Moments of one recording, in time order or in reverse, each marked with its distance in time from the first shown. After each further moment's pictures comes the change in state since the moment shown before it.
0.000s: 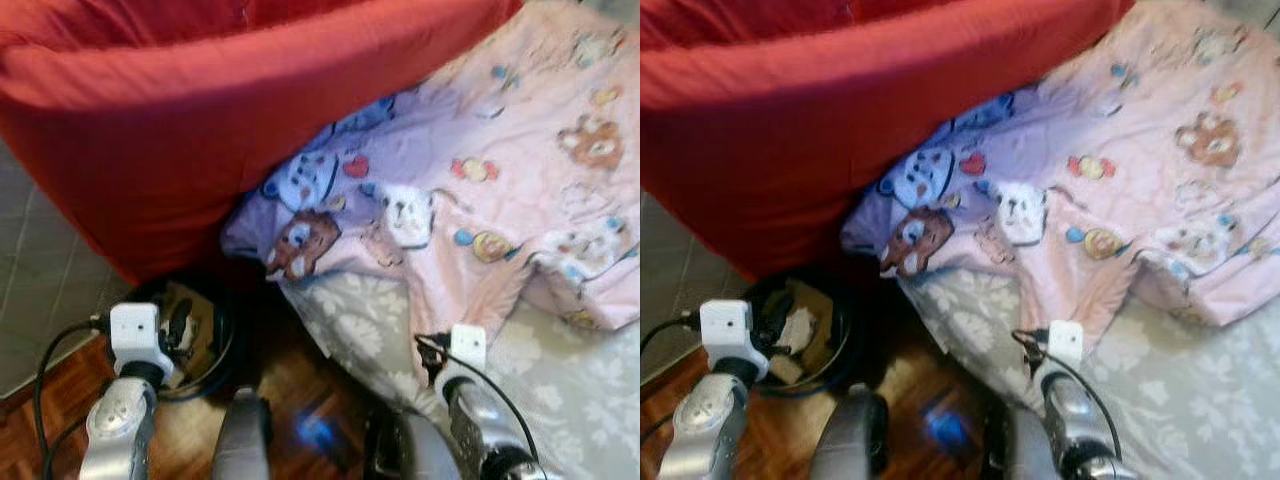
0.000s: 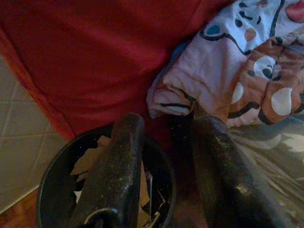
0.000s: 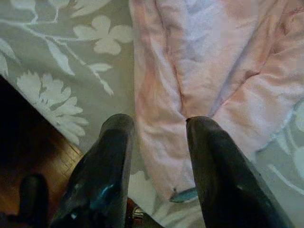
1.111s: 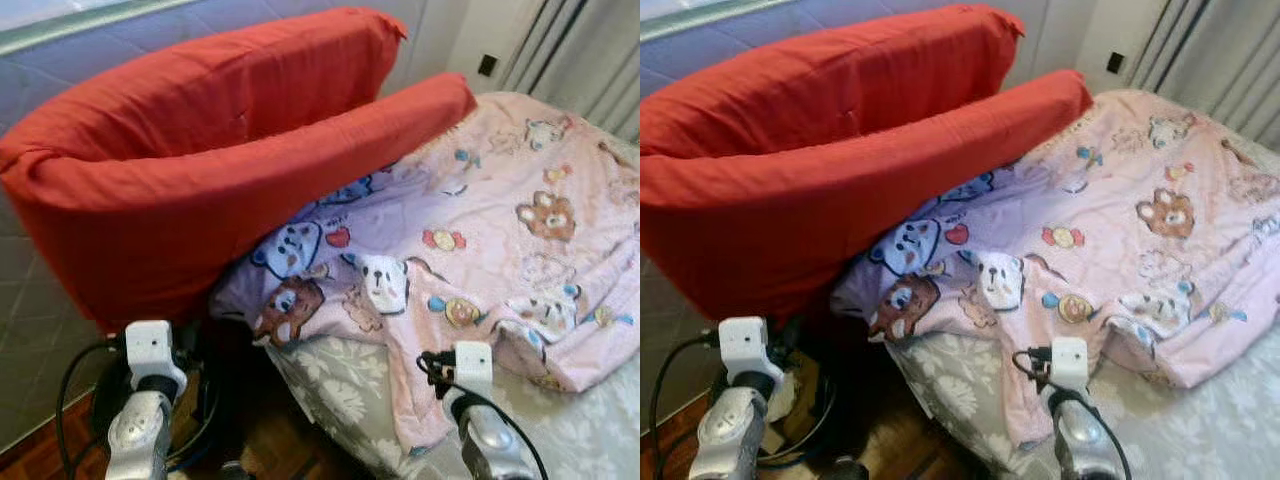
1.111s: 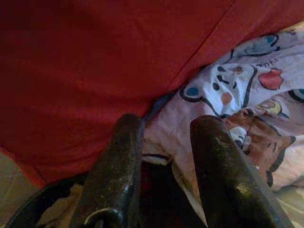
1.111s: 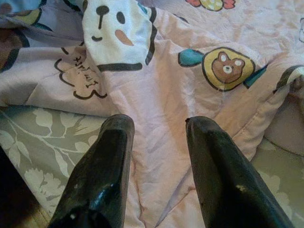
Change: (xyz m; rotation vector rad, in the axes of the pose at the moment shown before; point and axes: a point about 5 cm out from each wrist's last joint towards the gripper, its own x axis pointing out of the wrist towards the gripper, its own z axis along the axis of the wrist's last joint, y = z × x) left arm 0.003 -0.008 -0.036 -0.056 0.037 0.028; right arm -0.015 -0.012 -0.019 -0.100 -0.087 0.038
